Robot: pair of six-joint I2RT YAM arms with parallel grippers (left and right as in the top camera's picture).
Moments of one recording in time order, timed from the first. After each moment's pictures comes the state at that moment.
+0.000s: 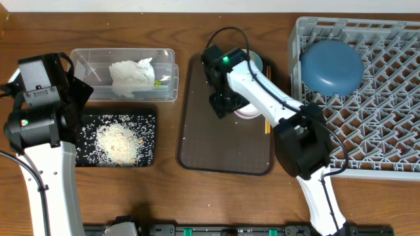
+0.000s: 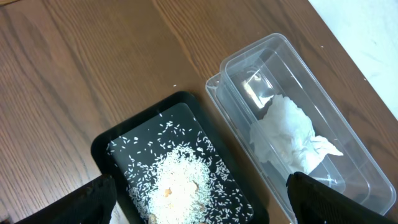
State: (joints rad) left arm 0.24 1.26 1.41 -1.09 -0.32 -0.73; right arm 0.61 2.33 2.00 -1.29 0.00 0.13
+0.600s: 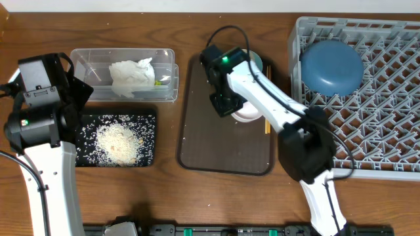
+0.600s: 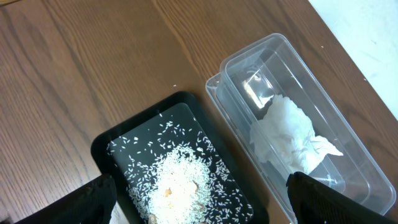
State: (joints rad) left arm 0.24 1.26 1.41 -1.09 -0.32 -0.73; right arm 0.62 2.25 2.00 -1.32 0.02 0.17
